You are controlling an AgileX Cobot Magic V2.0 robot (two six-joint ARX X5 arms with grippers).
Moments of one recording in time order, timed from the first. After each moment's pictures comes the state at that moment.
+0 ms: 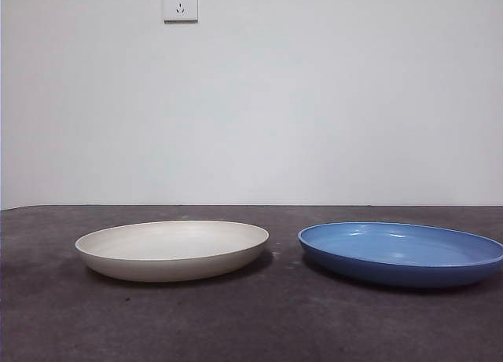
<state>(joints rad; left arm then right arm) -0.07 0.73 0.87 -0.94 0.52 -0.02 0.06 0.74 0.88 -0.96 -0.53 0.00</state>
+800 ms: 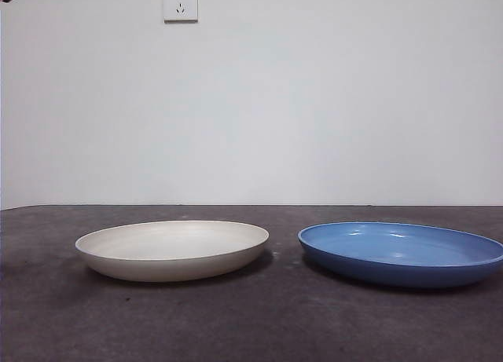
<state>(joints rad) -0.11 0.75 0.87 -0.90 0.52 -0.02 0.11 0.76 0.88 -0.98 -0.50 -0.02</state>
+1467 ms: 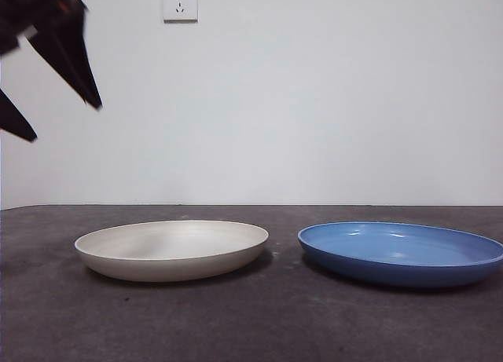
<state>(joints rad) -0.20 1.24 1.00 -0.63 0.30 -0.09 0.11 0.76 0.88 -0.98 -0.50 -0.02</state>
